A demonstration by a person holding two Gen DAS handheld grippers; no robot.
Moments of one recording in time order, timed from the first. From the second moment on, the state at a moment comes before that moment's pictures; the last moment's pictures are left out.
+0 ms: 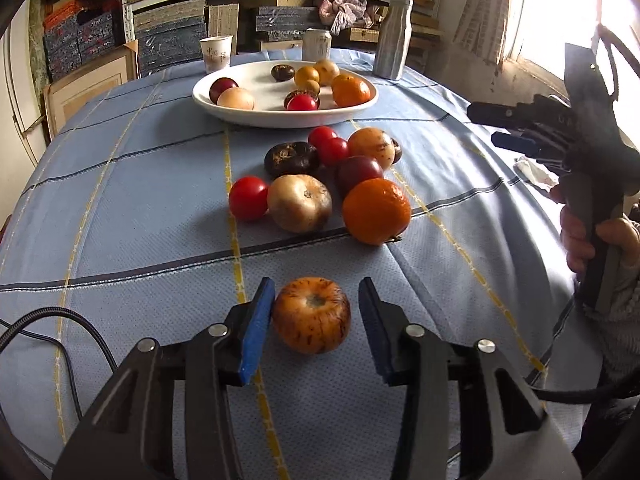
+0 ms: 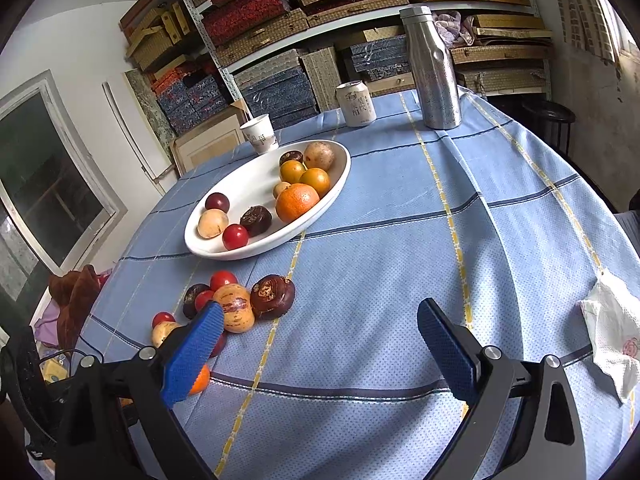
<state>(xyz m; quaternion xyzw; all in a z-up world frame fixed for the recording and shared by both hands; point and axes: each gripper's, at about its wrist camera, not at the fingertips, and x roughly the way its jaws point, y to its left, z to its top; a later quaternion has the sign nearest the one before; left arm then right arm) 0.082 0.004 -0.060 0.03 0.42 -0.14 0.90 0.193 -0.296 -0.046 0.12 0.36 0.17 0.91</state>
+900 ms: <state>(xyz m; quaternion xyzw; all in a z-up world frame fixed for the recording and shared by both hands) 0.087 0.020 -0.067 -0.02 0.44 -0.14 0.88 0.158 -0.170 -0.068 -0.03 0.42 0.34 0.84</state>
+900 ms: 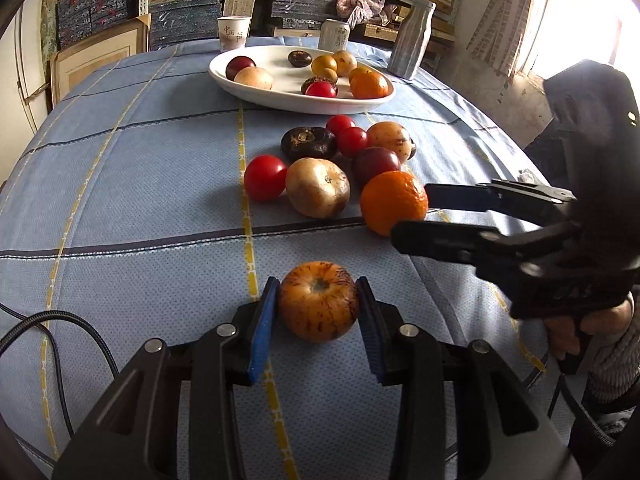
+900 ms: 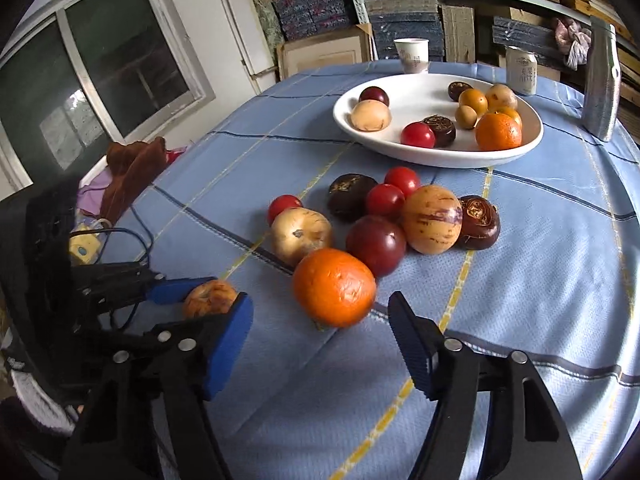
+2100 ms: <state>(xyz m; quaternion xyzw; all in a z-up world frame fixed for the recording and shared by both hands) 0.302 0.005 0.050 -0.04 0.32 -0.04 0.95 0.309 -0.205 0.047 0.07 0.30 0.23 0.92</state>
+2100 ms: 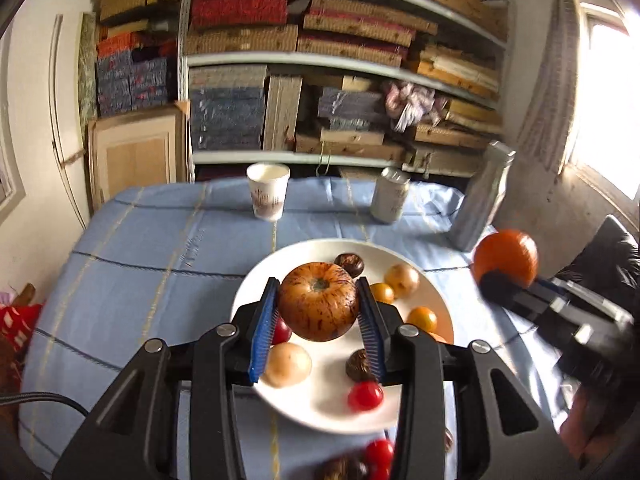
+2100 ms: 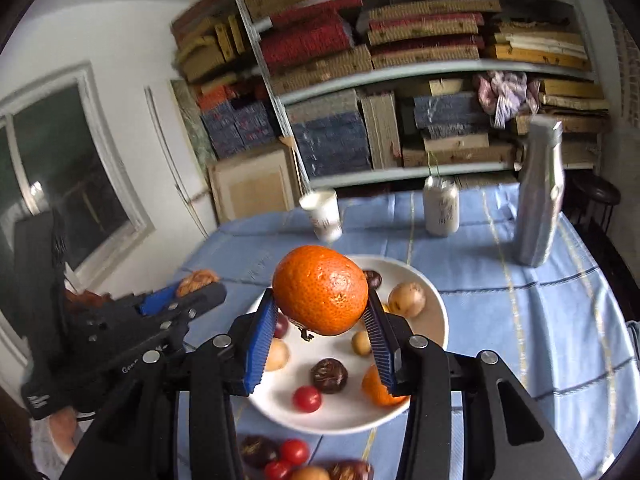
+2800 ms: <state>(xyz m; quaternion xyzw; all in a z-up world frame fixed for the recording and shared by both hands) 0.364 -0.002 -0.035 -0.01 0.38 -0.03 0.92 0.366 -0.172 -0.042 -0.01 0.37 0.19 0.91</state>
